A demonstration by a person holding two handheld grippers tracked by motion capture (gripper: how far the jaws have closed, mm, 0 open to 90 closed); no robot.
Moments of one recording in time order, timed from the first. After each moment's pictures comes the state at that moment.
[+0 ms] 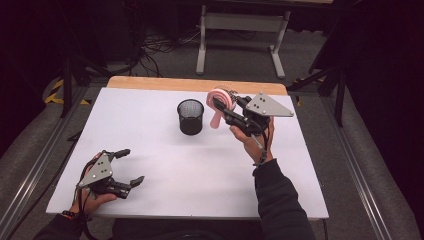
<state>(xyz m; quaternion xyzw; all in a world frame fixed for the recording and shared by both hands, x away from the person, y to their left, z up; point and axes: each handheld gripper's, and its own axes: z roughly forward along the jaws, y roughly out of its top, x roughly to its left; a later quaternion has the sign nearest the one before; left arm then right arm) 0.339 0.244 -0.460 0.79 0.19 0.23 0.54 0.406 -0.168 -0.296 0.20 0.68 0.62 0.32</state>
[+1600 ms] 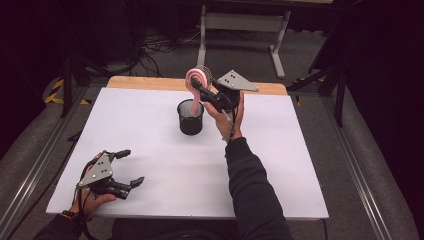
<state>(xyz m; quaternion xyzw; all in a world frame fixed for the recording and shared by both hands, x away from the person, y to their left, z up) 0.339 0.243 -0.461 0.79 0.19 0.22 0.54 0.481 -0.110 -0.308 0.26 0.66 0.64 0.28</state>
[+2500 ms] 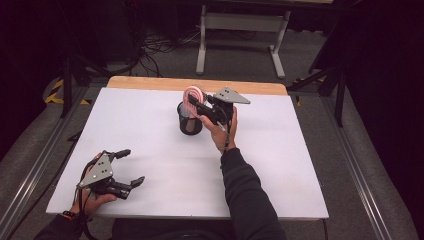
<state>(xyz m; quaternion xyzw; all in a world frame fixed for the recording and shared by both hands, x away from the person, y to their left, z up) 0.338 0.243 -0.460 0.79 0.19 0.23 0.54 0.489 -0.105 -0.365 0.30 0.67 0.64 0.23</state>
